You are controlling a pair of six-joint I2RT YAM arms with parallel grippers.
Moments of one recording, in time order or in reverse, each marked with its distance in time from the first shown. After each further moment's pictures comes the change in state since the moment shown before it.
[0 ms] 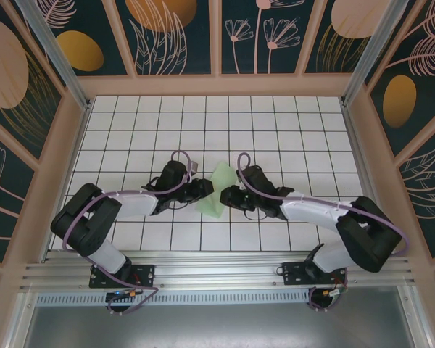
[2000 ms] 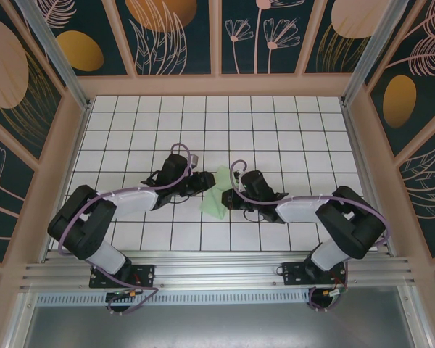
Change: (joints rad) left arm 0.000 -0.023 0.078 -0.093 -0.052 0.026; right arm -0.037 0.163 -0.092 0.329 0.004 -0.144
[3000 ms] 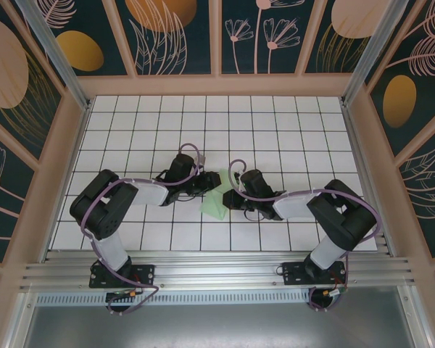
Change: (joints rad) left arm 0.000 0.203 0.047 0.169 0.064 -0.029; right arm -0.031 0.074 0.021 -0.008 -0.032 -0.008
